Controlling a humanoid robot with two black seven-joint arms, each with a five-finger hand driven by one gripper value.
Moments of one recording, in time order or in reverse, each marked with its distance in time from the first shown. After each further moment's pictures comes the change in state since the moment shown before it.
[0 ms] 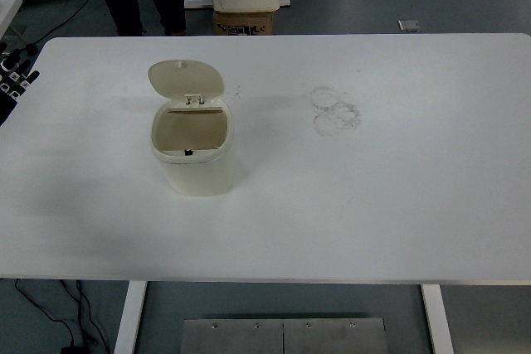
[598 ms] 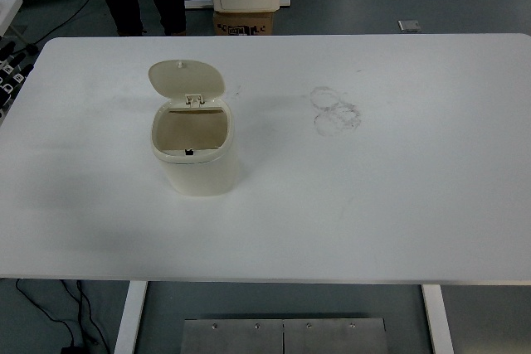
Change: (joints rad) left arm -0.057 0.041 0.118 -0.003 0.001 0.000 0.001; right arm 0.000 0.000 0.000 0.000 0.000 0.000 0.000
